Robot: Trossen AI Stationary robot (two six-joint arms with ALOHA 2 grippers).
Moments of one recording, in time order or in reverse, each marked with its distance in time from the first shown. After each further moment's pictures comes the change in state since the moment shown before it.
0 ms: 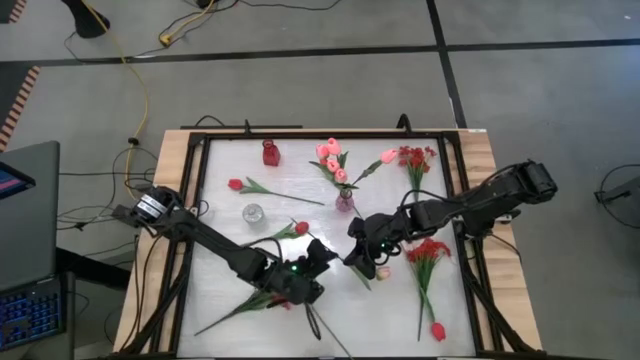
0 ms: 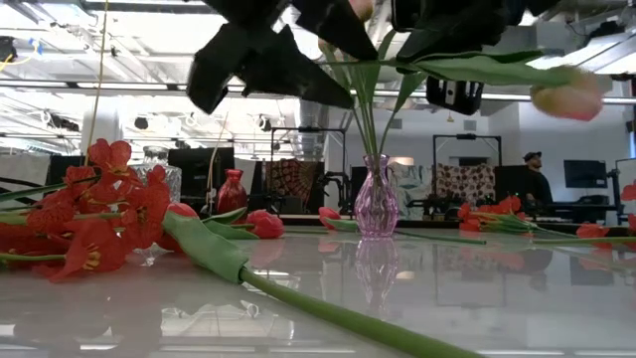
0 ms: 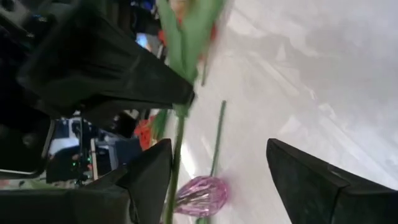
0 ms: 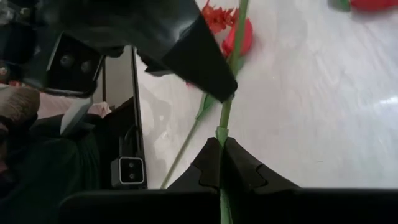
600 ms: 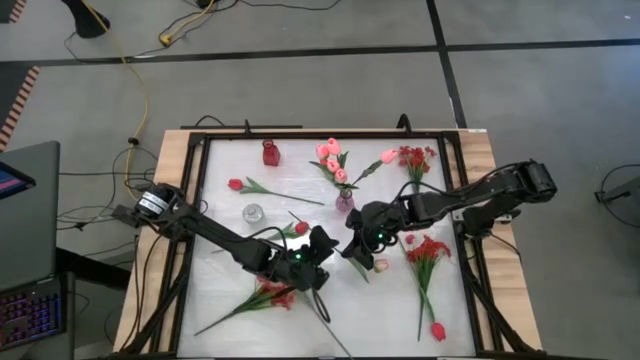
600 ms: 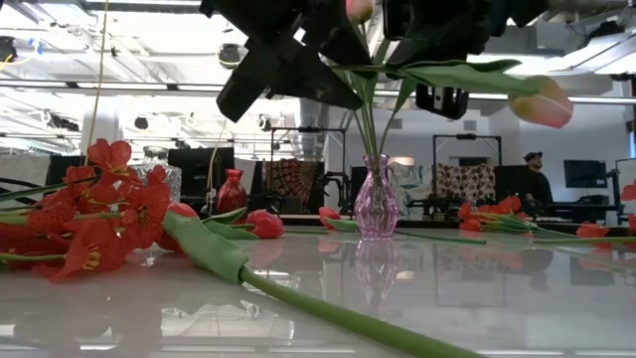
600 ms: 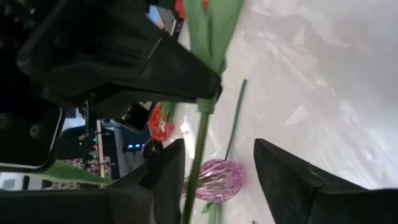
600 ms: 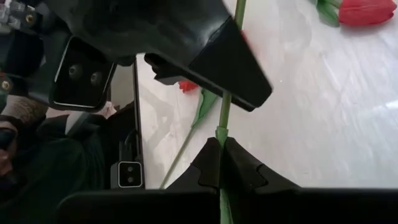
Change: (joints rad) left arm 0.060 0.000 0.000 0.015 -0.026 0.008; right arm -0.078 0.000 0.000 0.004 -0.079 -0.051
